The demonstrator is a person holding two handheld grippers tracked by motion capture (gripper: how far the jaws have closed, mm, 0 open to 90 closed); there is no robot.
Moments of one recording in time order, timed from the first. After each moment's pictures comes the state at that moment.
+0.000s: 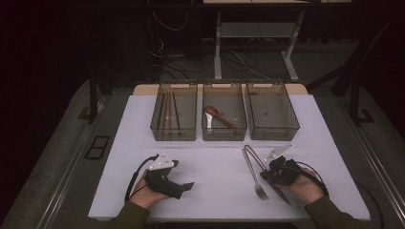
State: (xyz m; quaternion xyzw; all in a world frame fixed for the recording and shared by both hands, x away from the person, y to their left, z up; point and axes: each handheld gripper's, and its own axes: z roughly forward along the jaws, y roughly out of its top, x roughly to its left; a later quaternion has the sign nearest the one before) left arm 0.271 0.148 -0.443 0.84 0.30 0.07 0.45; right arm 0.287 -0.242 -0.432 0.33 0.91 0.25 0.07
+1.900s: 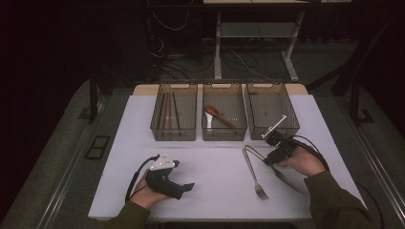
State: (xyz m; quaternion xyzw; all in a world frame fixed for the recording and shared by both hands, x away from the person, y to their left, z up) left arm 0.272 0.146 -0.445 0.84 0.29 0.07 0.45; right arm 0.359 -0.243 -0.414 0.39 0.91 0.14 0.02
